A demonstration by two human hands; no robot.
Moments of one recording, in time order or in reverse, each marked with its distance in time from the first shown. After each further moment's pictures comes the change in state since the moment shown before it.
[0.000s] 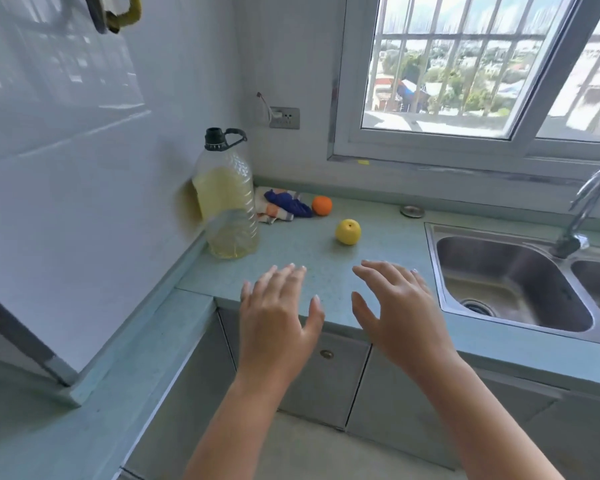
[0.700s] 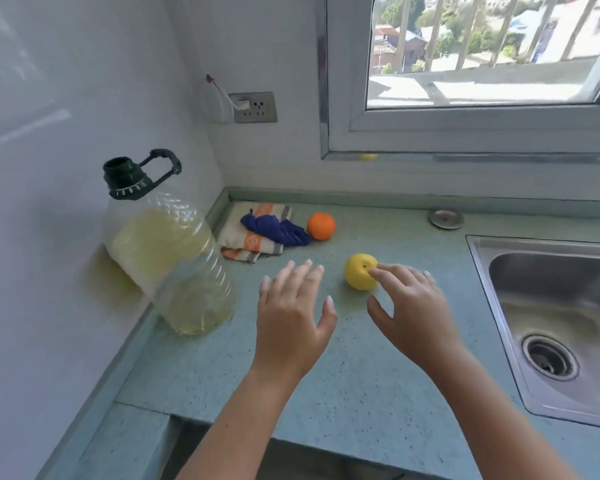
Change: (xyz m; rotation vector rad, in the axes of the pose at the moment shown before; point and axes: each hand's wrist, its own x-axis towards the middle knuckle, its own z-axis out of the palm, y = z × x) left_hand 0.204 -0.084 0.210 -0.008 -0.139 0.120; right_hand 0.179 0.159 0.187 0.053 -0.067 0.114
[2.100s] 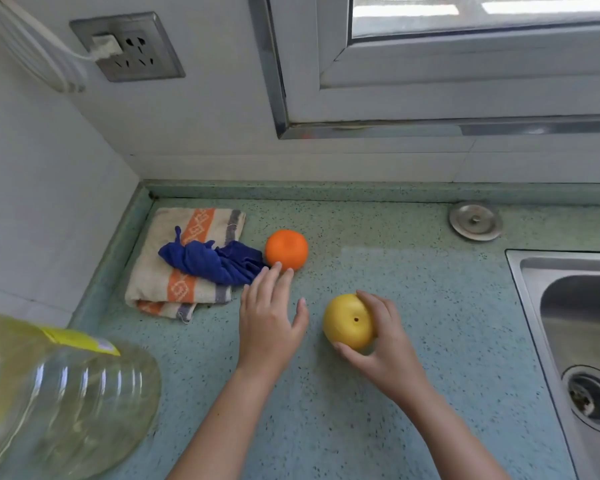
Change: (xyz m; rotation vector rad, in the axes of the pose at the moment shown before) left_hand 0.143 -0.092 0.208 -0.036 -0.286 -0.168; right_hand 0.092 0.129 0.166 0.587 -0.286 0.454
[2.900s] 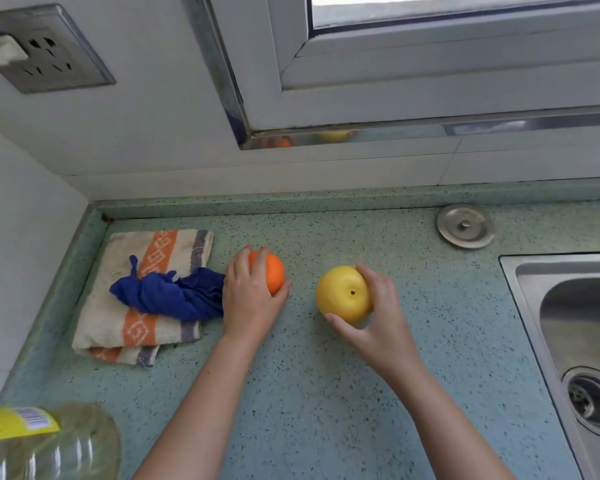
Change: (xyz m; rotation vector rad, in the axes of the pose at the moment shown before) left_hand 0.087 -0.020 0.047 0.044 -0.085 -0.101; right_hand 0.063 0.010 -0.013 0.025 0.167 0.039
